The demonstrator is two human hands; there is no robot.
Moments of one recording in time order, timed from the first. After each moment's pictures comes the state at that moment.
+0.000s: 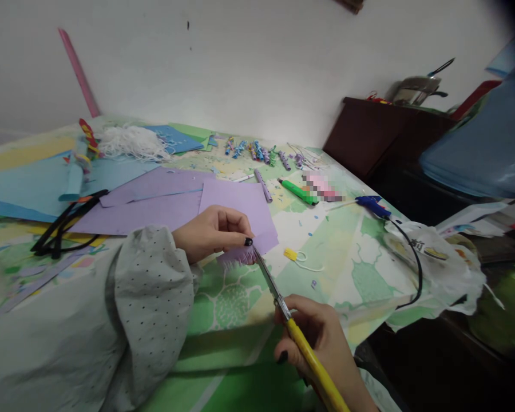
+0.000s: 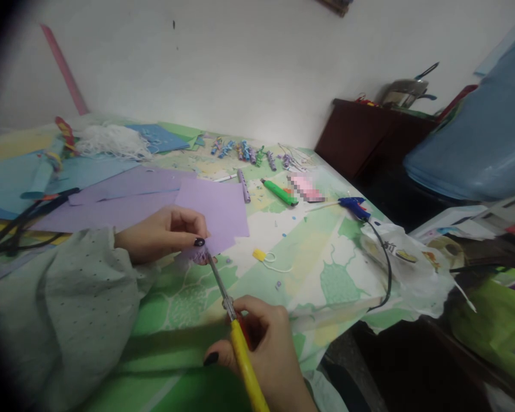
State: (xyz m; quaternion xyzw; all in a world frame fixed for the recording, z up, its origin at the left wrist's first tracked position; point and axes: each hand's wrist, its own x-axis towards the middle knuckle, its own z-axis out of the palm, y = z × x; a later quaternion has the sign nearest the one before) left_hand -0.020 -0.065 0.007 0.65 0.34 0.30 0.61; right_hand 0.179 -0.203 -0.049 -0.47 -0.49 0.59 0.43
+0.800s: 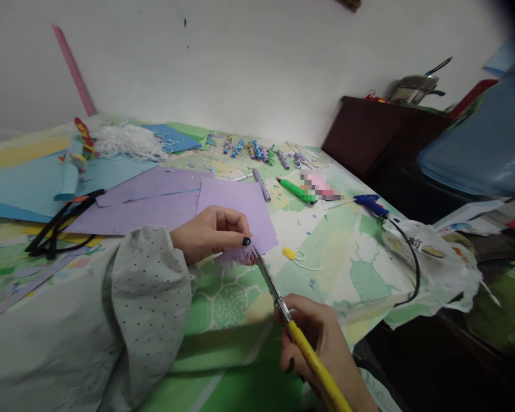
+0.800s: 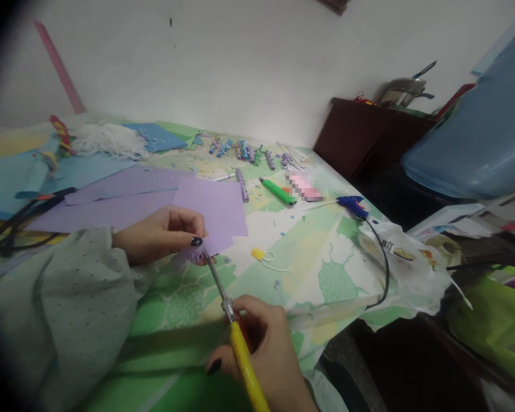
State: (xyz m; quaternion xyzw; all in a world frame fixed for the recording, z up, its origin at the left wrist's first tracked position) left_hand -0.019 -0.064 0.000 0.63 0.32 0.31 0.63; right_hand 0.177 -0.202 -0.047 -0.43 -0.50 0.60 0.46
